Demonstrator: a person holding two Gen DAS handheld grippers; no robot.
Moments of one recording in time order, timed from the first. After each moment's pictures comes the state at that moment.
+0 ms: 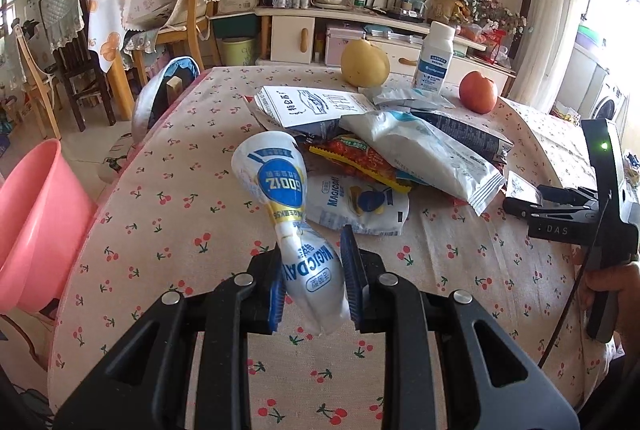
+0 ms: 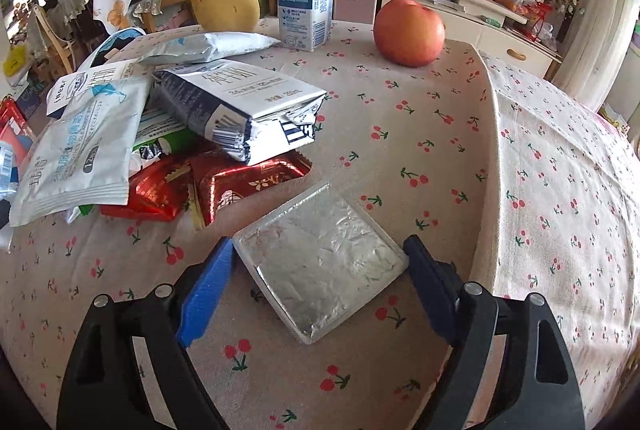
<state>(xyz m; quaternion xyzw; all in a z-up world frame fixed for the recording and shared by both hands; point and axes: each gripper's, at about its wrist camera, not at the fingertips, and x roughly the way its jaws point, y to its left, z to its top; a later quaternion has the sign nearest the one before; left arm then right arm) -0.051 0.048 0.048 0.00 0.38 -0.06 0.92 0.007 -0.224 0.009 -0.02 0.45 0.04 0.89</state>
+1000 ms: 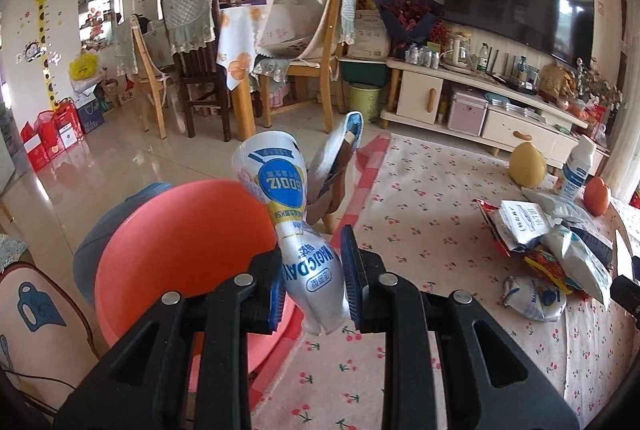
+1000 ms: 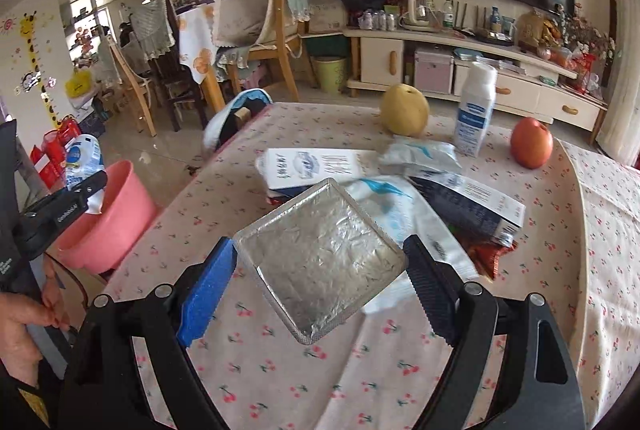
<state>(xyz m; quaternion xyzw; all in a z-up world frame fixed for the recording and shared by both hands) -0.042 0.224 0.103 -0.04 0.30 0.14 0.94 -0.030 -0.039 0.114 0.01 0.35 0.17 0.92</state>
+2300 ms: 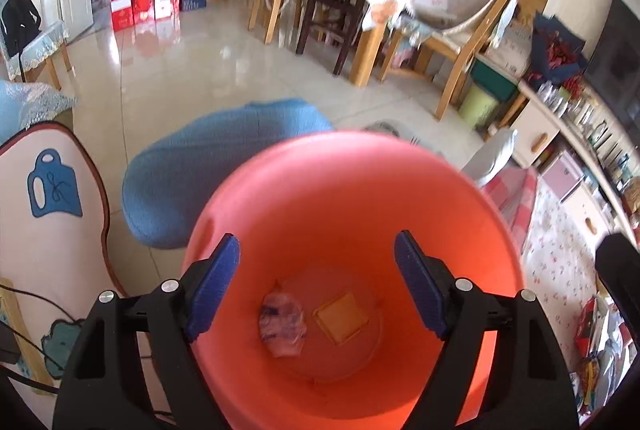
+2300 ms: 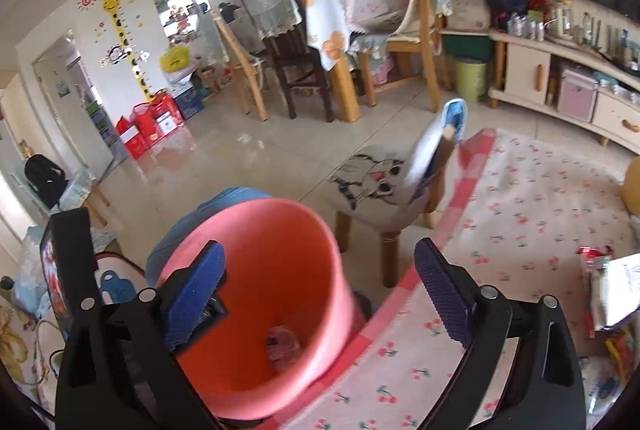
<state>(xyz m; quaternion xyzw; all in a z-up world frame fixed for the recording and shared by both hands) -0.045 0.384 0.051 -0.23 0.34 0.30 0.86 0.036 0.199 0.114 0.01 0.35 0.32 0.88</state>
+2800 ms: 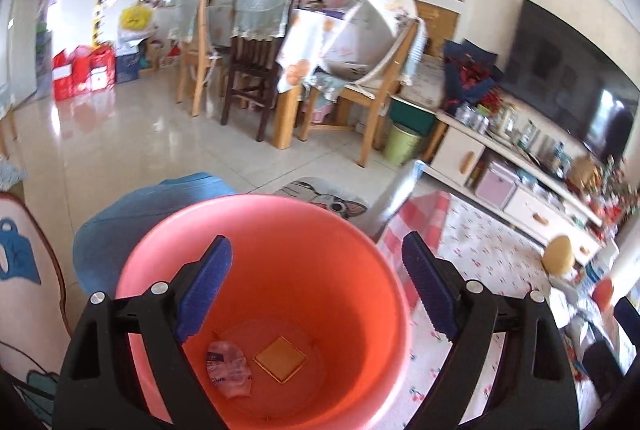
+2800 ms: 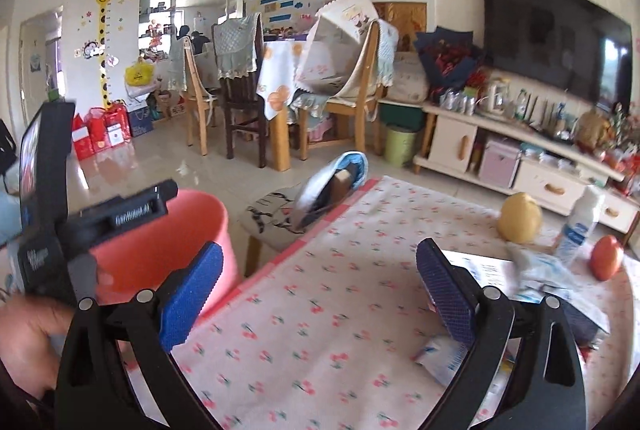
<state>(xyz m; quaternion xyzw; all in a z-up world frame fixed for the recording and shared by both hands) -0.040 0.315 0.087 -0.16 0.24 0.19 0.94 -0.040 0.088 0.109 -0.07 0.22 0.23 0.94</state>
